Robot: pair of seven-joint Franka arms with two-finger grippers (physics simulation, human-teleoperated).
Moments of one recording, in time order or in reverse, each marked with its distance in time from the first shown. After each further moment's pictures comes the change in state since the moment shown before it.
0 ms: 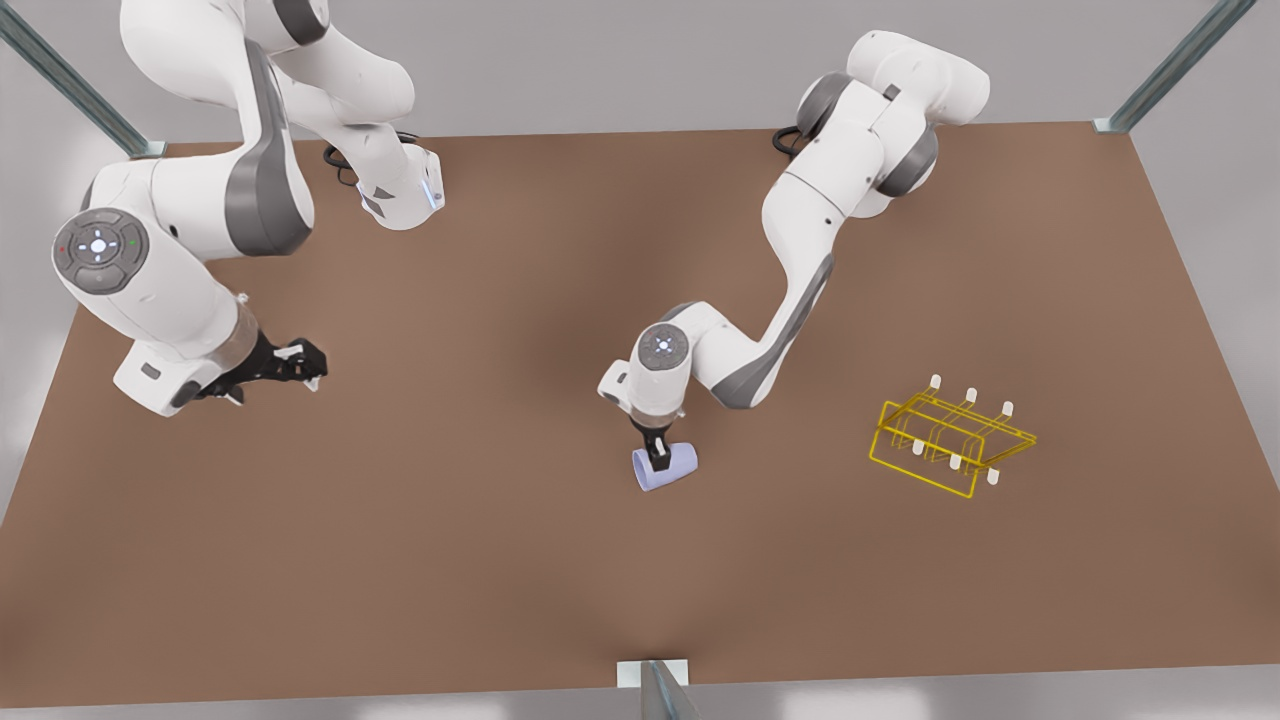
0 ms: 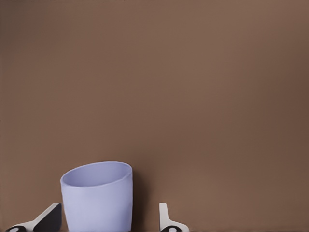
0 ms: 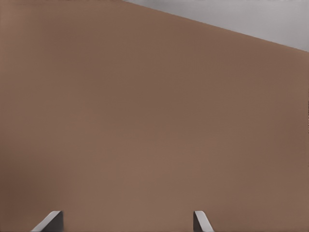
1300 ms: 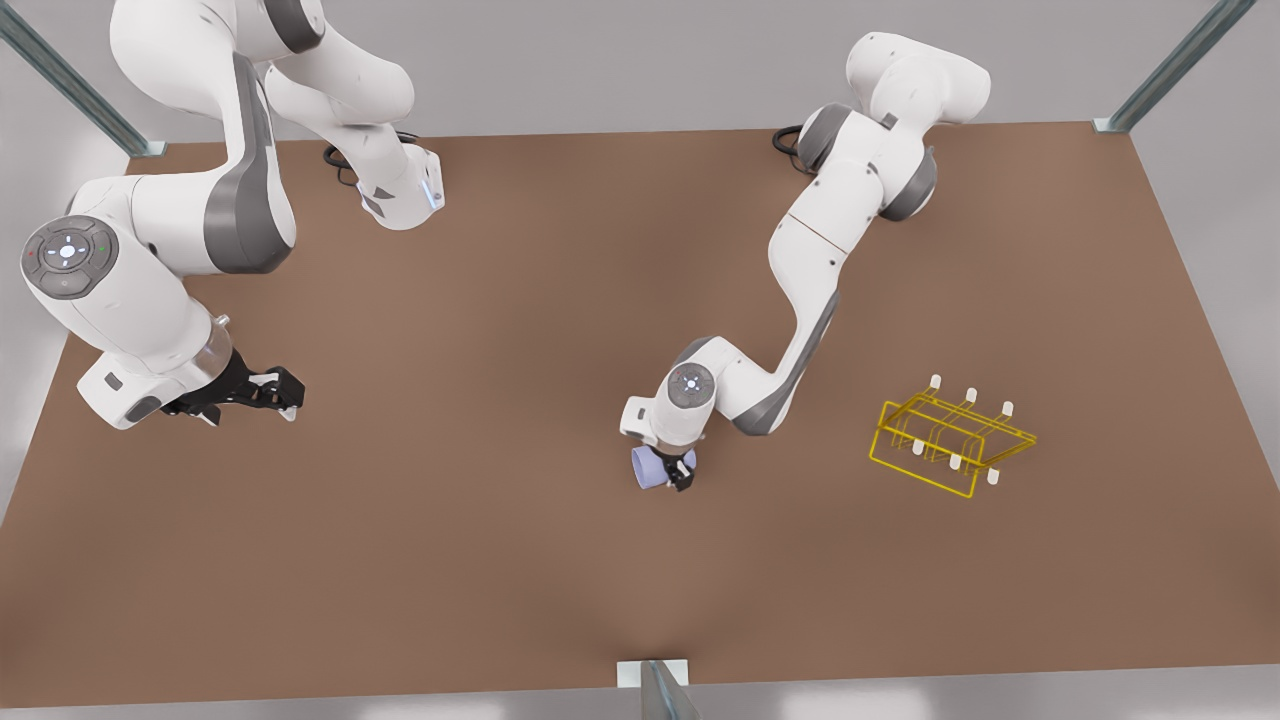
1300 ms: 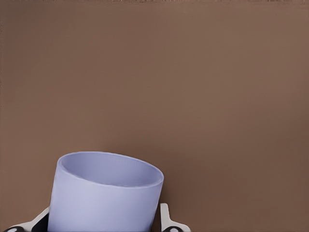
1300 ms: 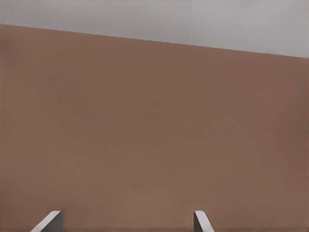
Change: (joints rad) left arm 0.056 0.119 -0.005 0.004 -0.043 0.130 -0.184; right arm -0.034 0.020 -0.001 0.006 -0.009 0.098 0.107
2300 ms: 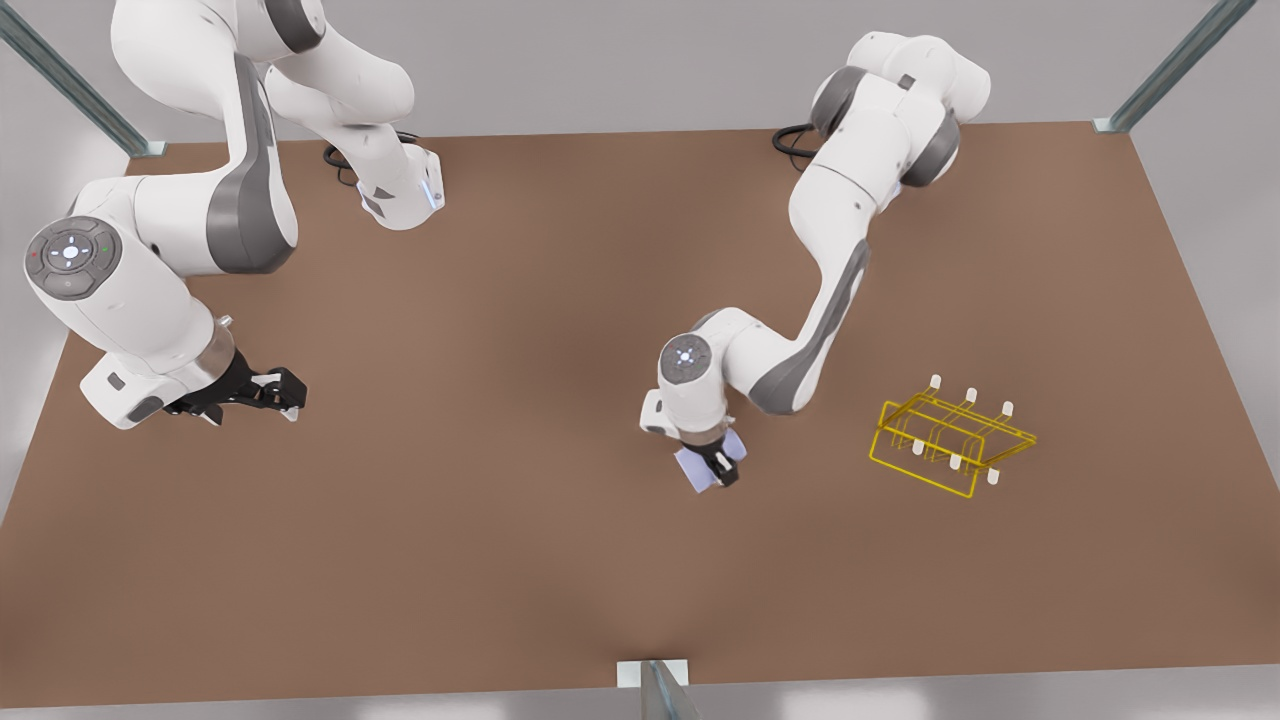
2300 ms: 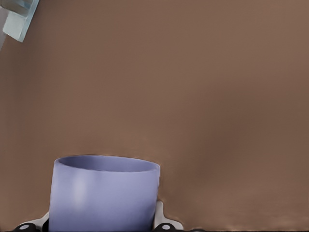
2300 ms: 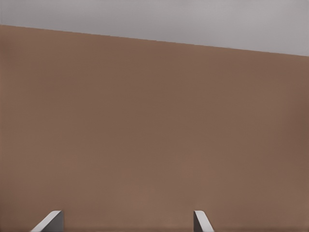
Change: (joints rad) left arm -0.025 -0.197 0.061 0.003 0.271 -0.382 -0.117; right arm 0.002 0.000 0.000 -0.002 0.000 0.000 0.011
